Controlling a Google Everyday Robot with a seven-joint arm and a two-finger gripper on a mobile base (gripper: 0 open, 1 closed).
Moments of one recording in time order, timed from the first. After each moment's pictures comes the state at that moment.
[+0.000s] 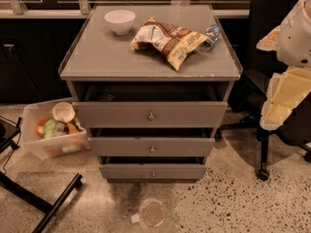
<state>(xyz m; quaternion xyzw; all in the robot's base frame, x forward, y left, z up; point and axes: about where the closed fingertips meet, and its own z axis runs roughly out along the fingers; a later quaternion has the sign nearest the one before) 0.438 -0.217 0.976 -0.60 0.78 -0.03 0.16</state>
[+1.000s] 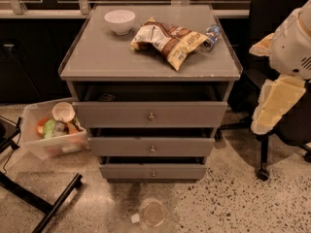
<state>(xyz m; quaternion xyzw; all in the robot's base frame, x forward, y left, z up) 0.443 -0.208 0.962 -0.61 0.77 -0.02 0.18</state>
